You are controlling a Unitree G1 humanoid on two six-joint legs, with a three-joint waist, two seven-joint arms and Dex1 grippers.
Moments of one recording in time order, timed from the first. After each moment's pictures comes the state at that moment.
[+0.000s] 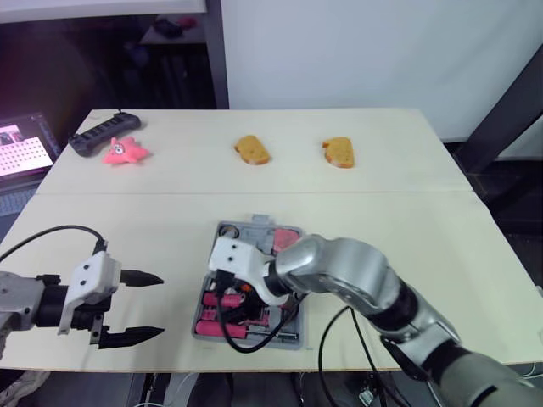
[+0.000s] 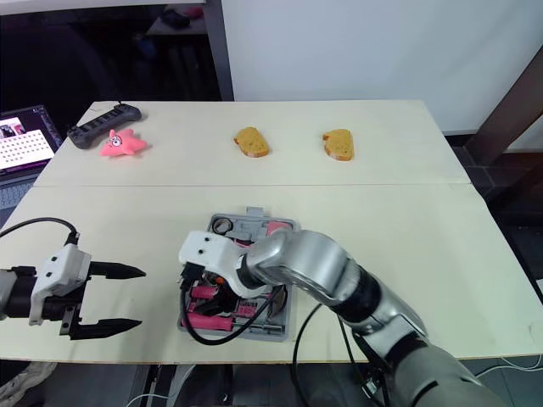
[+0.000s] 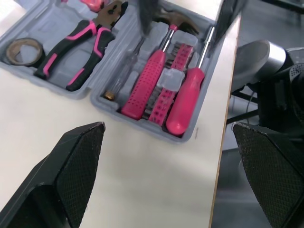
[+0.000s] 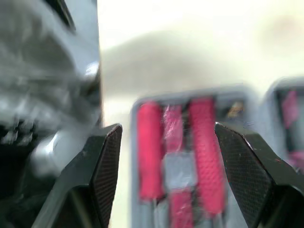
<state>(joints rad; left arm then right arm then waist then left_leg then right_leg) 0.25 1.03 0.37 -0.33 -0.51 0.30 -1.37 -0.71 -0.36 0.64 -0.51 0.45 1.19 0.61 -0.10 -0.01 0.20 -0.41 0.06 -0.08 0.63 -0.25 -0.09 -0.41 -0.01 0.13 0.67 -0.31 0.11</state>
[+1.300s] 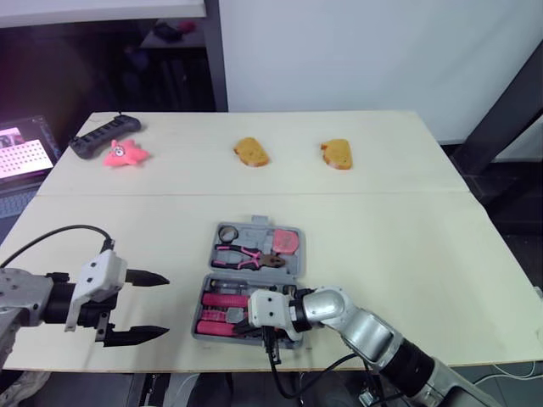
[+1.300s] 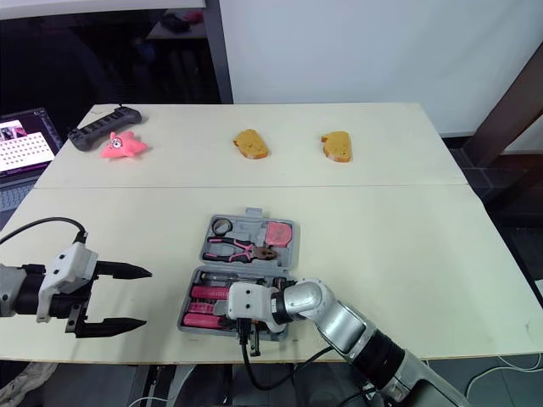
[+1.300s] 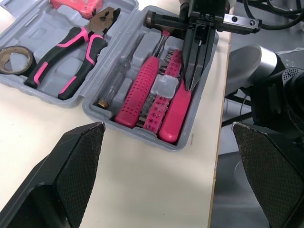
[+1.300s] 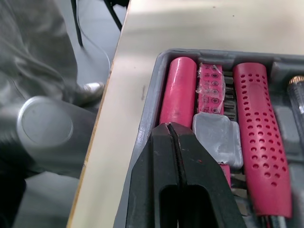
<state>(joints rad) 0.20 1.03 0.33 -0.30 -0.51 0.30 -1.39 -0.31 -0.40 0.68 -0.09 0.08 0.27 0.91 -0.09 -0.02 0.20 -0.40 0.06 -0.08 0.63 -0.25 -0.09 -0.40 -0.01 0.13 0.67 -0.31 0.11</state>
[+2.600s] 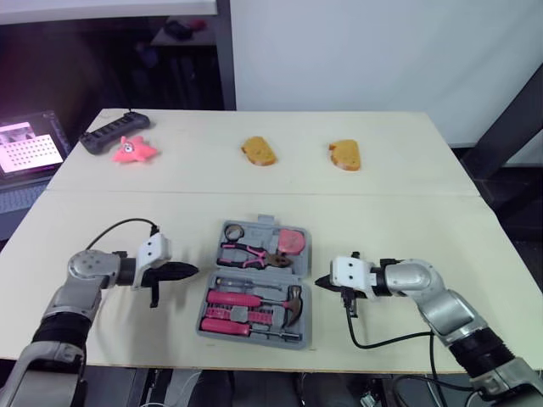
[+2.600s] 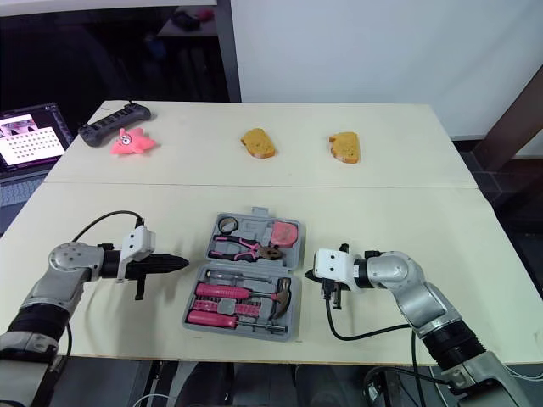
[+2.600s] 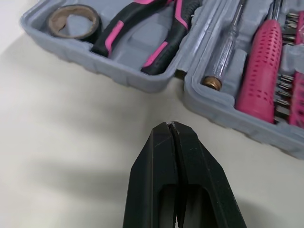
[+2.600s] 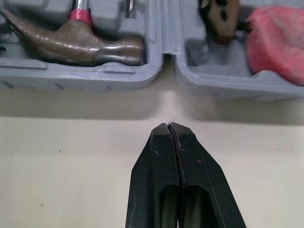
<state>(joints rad) -0.41 0.67 -0.06 0.62 -0.16 -0.21 -1.35 -0.28 -0.69 0.33 0.05 -0.06 0.03 1.01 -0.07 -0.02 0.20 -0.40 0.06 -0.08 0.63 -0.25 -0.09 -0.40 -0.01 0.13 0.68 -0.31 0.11</state>
